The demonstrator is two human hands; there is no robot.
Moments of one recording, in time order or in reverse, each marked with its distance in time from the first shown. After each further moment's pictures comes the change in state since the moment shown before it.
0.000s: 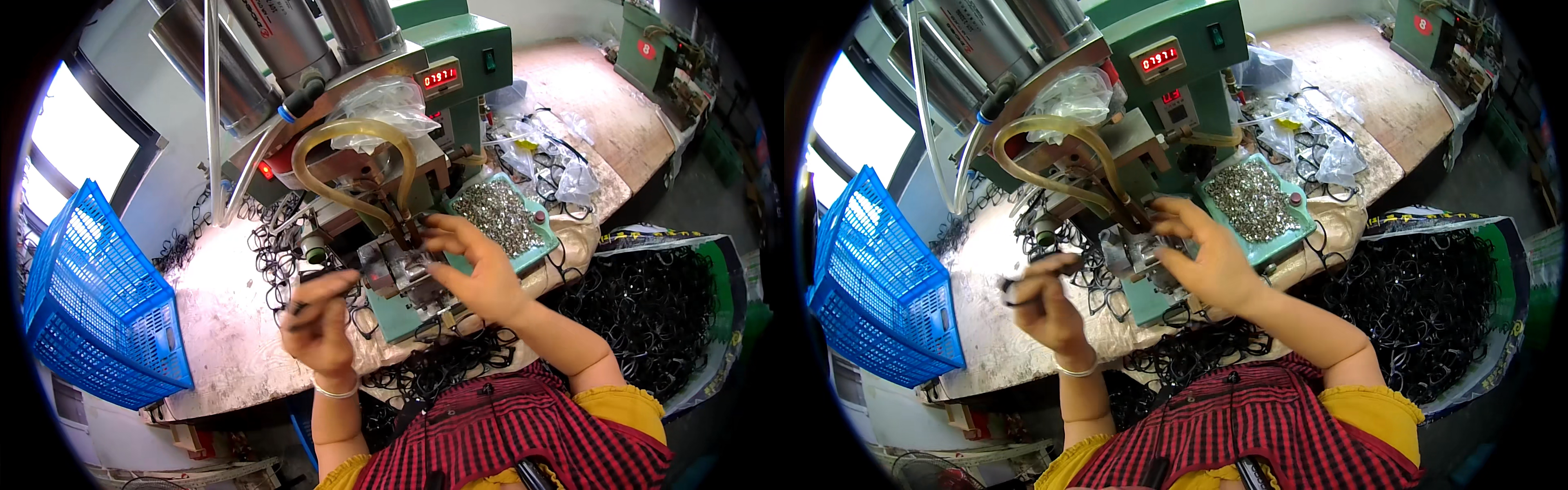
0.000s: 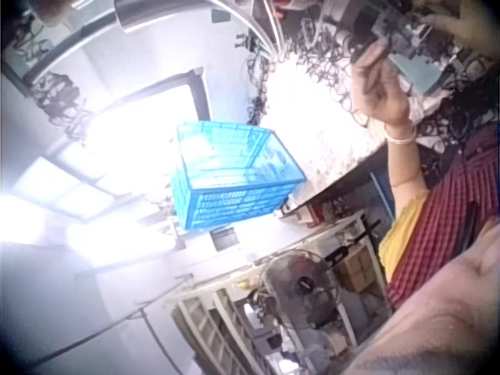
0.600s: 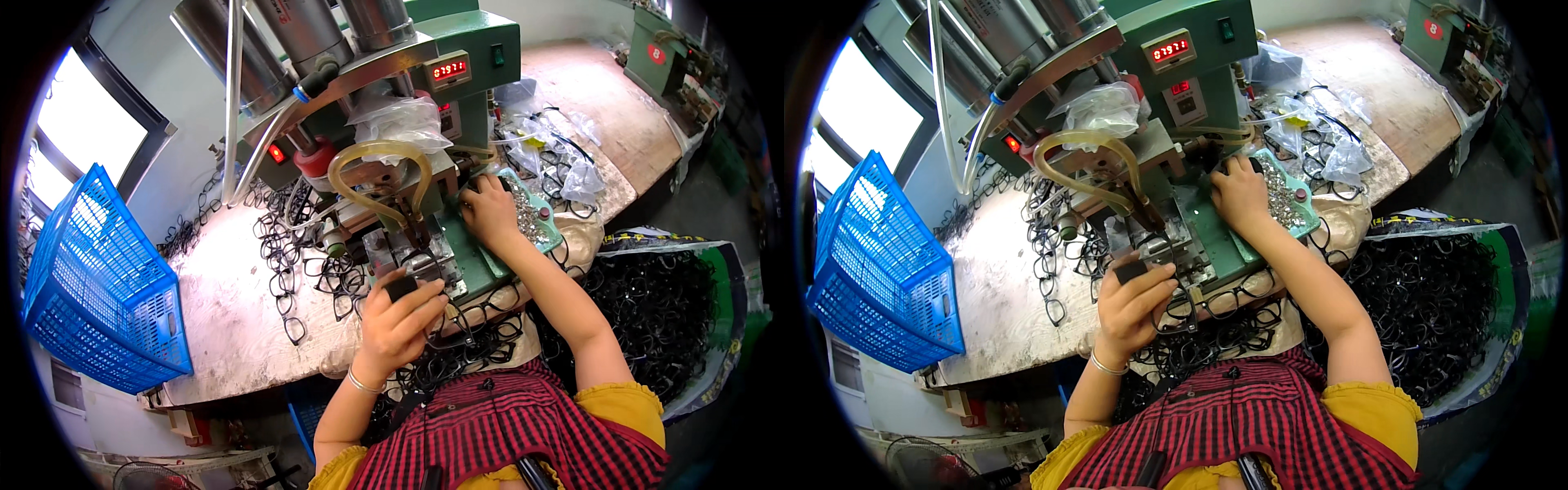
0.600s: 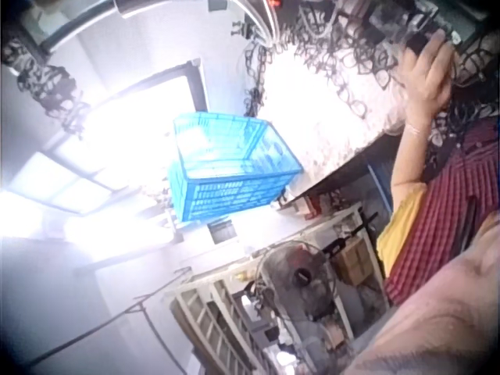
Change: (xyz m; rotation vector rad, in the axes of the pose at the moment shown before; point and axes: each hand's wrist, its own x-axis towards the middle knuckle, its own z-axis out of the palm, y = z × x) left_hand -0.037 -0.003 0.017 0.553 -0.599 0.244; right_hand 0.061 0.127 -0.049 -1.126 0.152 -0.244
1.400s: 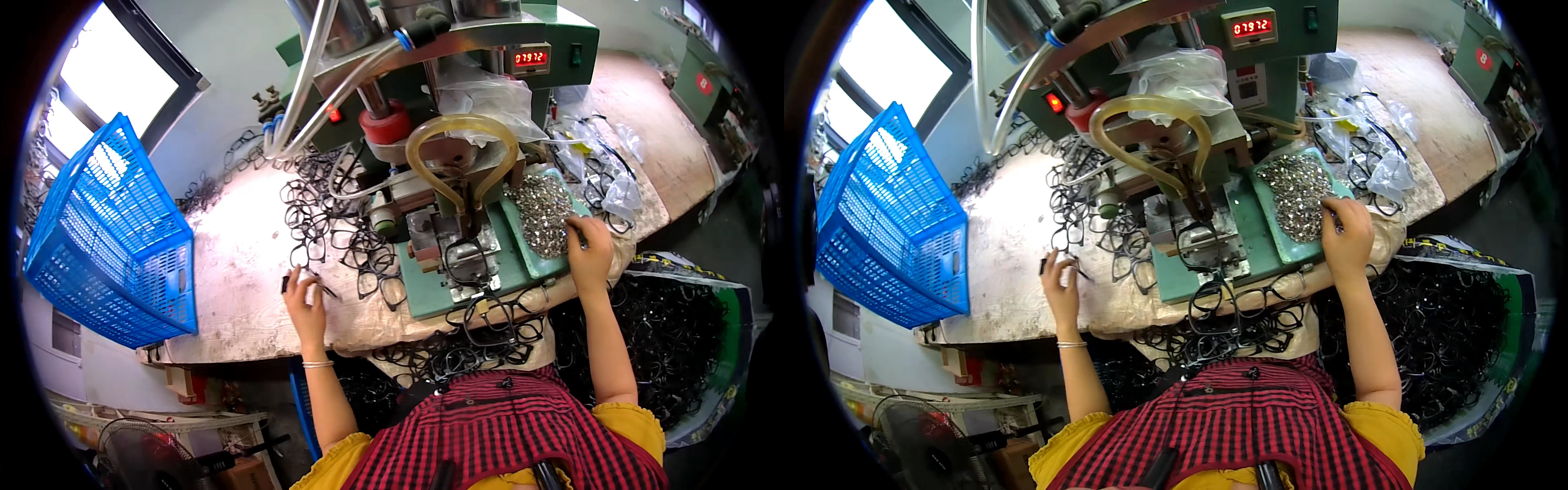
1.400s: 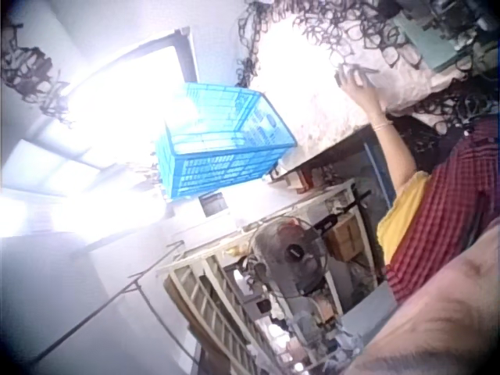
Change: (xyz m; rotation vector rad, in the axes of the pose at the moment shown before) left_hand -0.212 -0.135 -0.071 0.434 0.200 -0.881; right_hand -0.068 0.032 -0.061 0.205 0.269 0.167
